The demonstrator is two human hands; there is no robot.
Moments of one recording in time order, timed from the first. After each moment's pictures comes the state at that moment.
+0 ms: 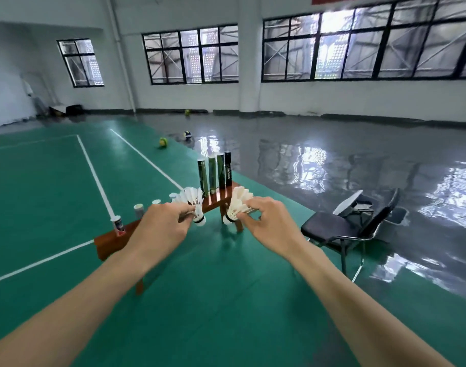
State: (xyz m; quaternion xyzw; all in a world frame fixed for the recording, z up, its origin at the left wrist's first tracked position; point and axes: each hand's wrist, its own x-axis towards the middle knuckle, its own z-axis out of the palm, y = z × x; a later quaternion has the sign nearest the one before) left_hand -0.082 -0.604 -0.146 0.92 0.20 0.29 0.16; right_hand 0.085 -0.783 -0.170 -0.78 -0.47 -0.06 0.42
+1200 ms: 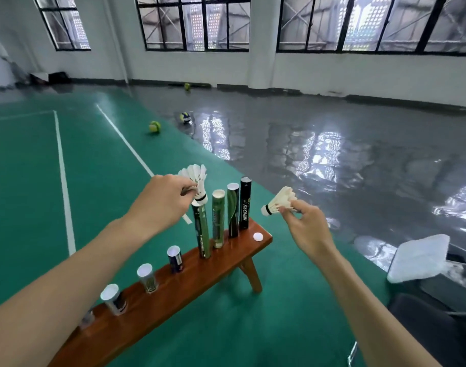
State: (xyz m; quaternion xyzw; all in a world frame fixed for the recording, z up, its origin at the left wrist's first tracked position) left_hand 0.634 0.086 -0.180 0.94 0.20 0.25 0.16; right_hand 0.820 -0.151 -0.264 -0.78 -0.31 0.01 0.54
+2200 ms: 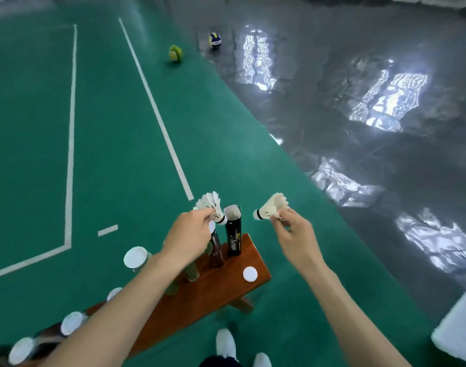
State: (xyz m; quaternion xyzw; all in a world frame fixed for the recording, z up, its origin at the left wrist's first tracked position) left_hand 1.144 0.258 -0.368 0.87 0.41 0.07 0.27; right_hand 1.320 0.091 -0.398 -0.77 -0.34 0.20 0.50
